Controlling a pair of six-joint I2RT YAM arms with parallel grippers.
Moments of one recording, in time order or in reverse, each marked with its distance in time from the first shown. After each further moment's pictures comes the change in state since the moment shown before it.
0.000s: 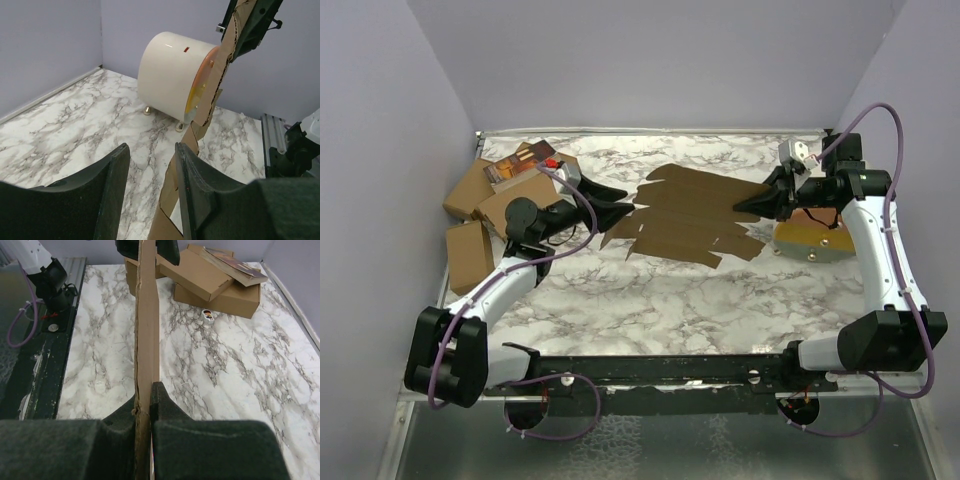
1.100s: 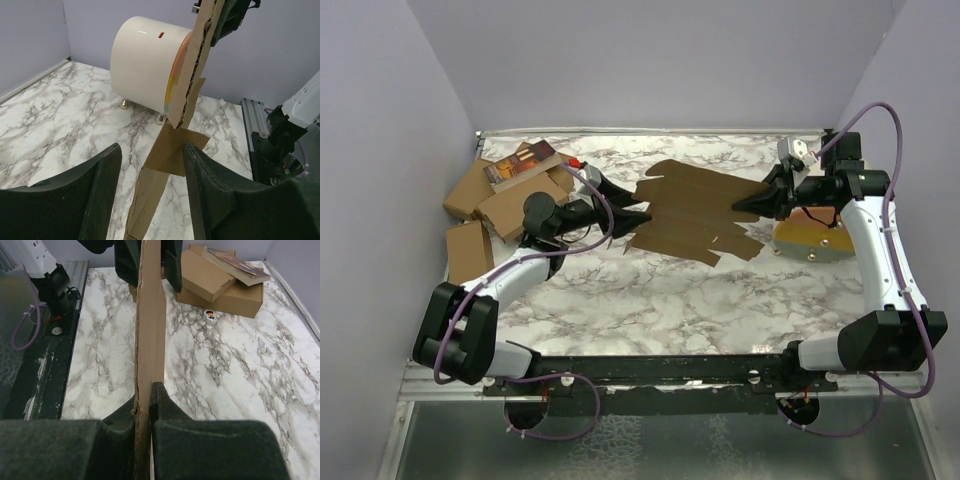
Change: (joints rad) left arm -0.080 0.118 0.034 0.063 0.071 0.009; right arm 0.014 0.000 -0.003 0.040 -0.001 0.063
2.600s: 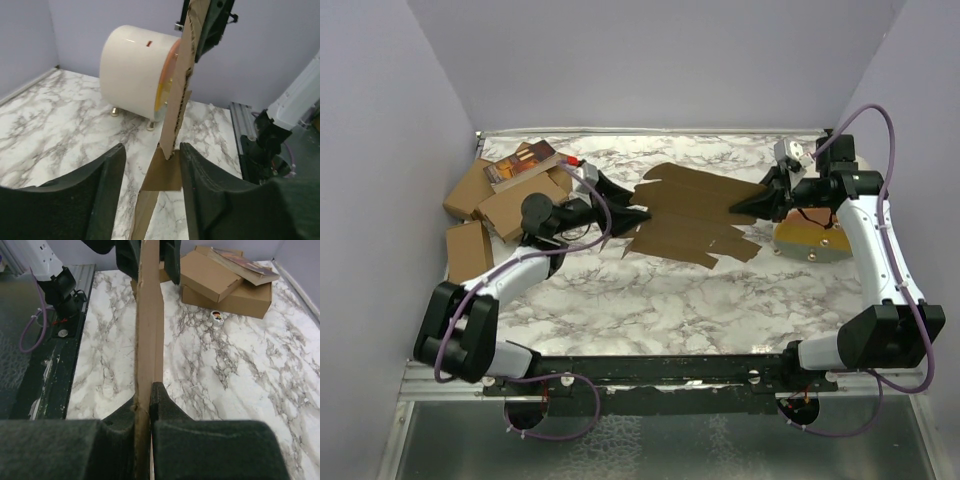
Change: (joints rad) left arm -0.003 0.061 0.048 0.098 0.066 -0.087; right arm 0.010 0.019 -0.015 -0.002 -0.022 -0.013
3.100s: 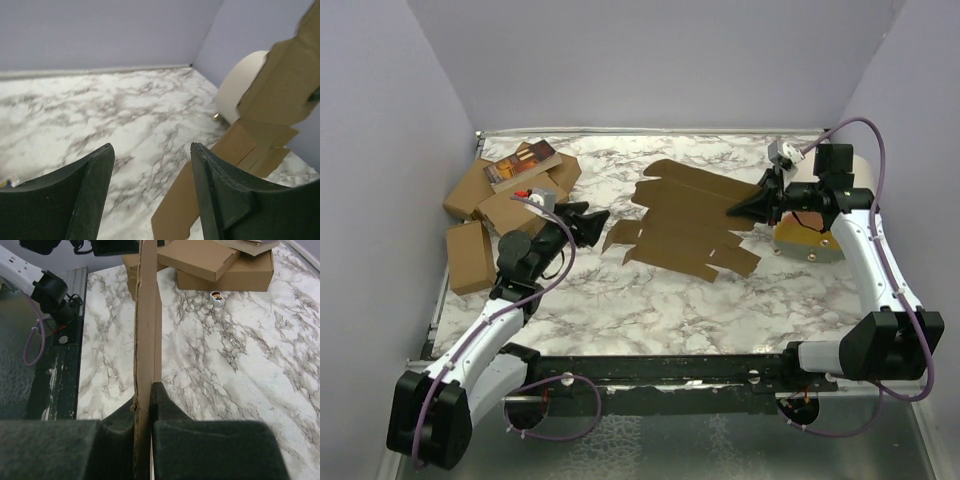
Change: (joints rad) left arm 0.064 -0.514 -0.285 -0.423 -0.618 0.116; right arm 0.000 -0.067 -0.190 0.363 0.055 0.393
